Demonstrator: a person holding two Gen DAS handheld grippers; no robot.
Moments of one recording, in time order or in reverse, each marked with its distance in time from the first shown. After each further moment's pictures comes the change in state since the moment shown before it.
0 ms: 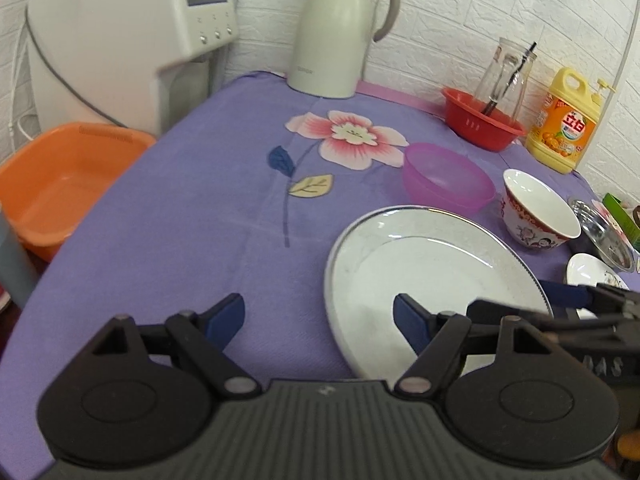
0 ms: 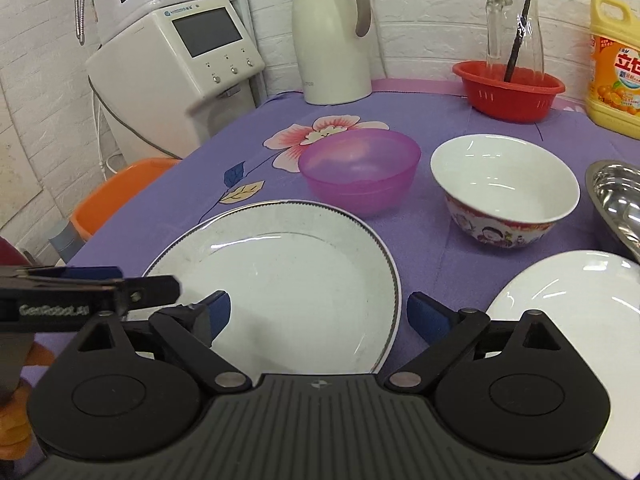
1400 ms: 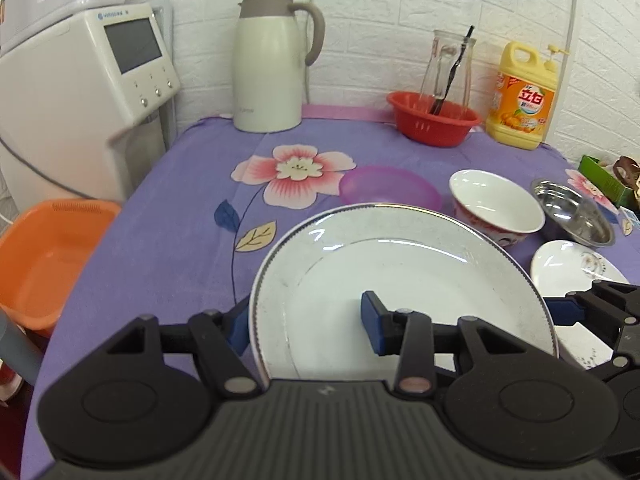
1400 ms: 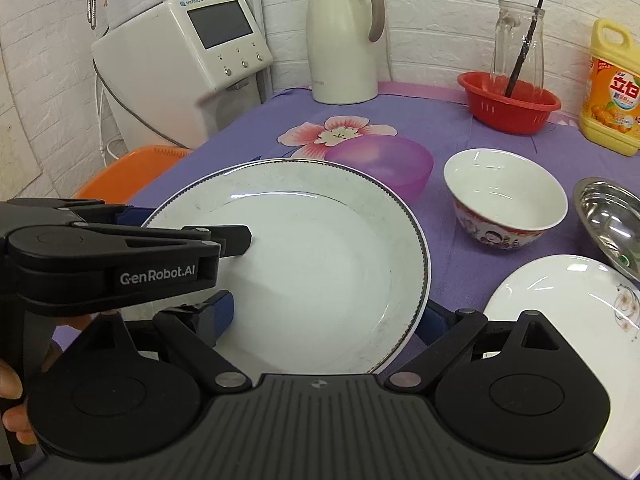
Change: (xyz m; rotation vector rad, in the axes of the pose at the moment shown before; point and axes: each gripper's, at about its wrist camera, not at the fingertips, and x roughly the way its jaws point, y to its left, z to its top) left arm -0.018 -0.046 0.019 0.203 -0.055 -0.015; right arm -0.026 0.035 0.002 -0.042 0.020 -0.068
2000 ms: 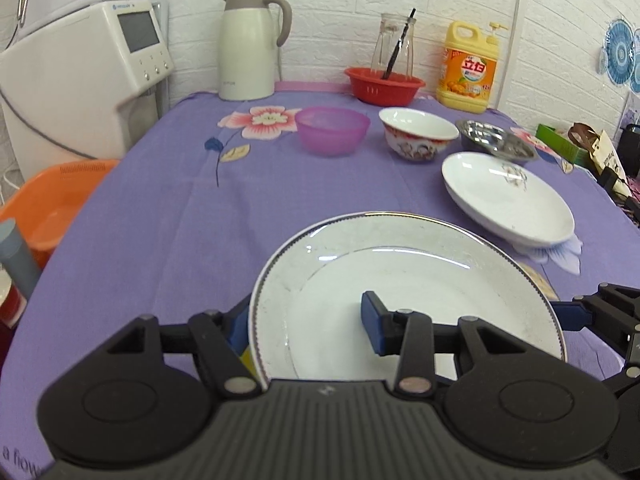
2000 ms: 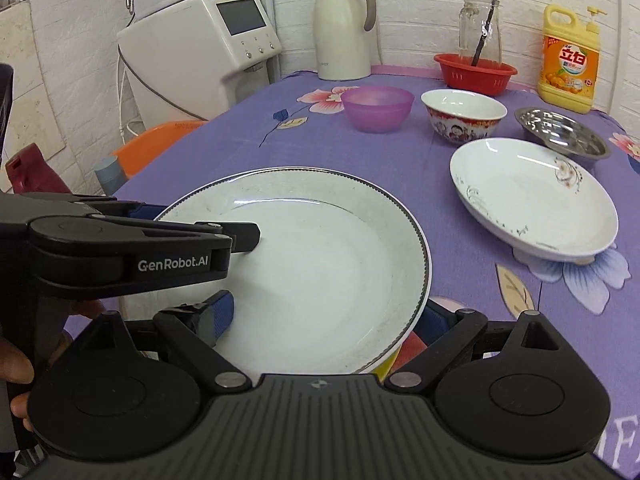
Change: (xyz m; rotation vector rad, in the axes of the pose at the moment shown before) left arm -0.091 -0.029 -0.109 0.015 0.016 -0.058; right arm -0.094 0.040 -0.111 0.016 -0.015 -0.035
